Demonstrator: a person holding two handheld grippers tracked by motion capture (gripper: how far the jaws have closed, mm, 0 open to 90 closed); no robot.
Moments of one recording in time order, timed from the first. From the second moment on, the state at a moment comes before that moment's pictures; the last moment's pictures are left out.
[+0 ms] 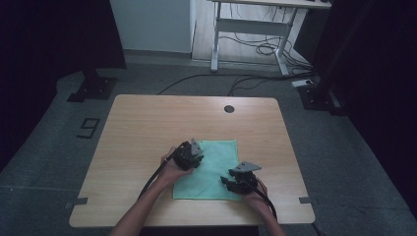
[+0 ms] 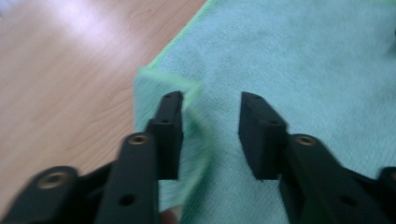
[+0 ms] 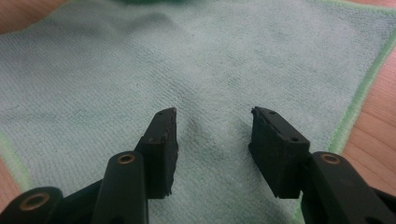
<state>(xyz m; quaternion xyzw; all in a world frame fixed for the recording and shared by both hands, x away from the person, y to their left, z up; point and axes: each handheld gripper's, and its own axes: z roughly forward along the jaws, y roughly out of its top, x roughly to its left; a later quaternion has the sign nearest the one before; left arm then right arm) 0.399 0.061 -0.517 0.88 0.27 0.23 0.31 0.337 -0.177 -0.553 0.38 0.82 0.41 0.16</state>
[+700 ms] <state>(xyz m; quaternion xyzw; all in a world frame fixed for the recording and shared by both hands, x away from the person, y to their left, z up) 0.424 0.117 -0.528 0.82 0.40 0.21 0.34 0.335 -0.177 -0.553 0.38 0.82 0.41 0.16</state>
